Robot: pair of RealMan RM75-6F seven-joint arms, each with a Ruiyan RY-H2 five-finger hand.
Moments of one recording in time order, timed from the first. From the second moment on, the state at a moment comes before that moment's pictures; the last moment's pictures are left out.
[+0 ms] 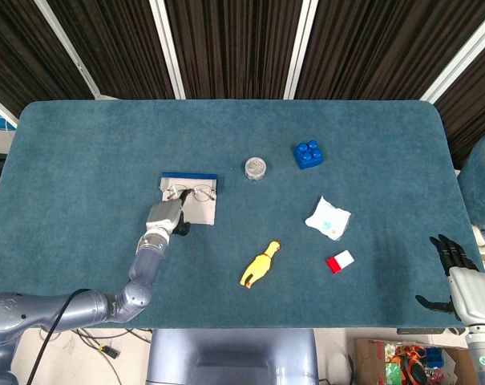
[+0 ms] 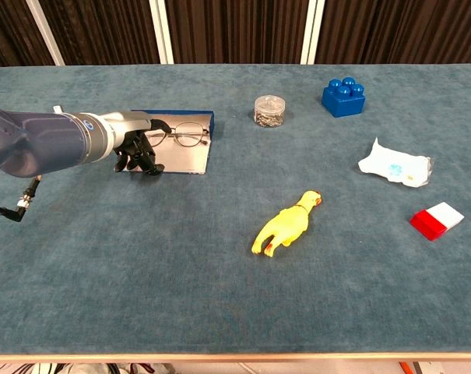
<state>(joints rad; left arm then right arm) -1.01 -1.73 -0.29 -1.31 0.25 0.90 0.60 0.09 -1.05 0.06 -1.69 -1.36 1.33 0.06</state>
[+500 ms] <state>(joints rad) -1.04 -1.77 -0.30 -1.23 0.25 0.92 0.63 0.09 -1.05 0.06 -1.69 -1.36 1.32 0.06</state>
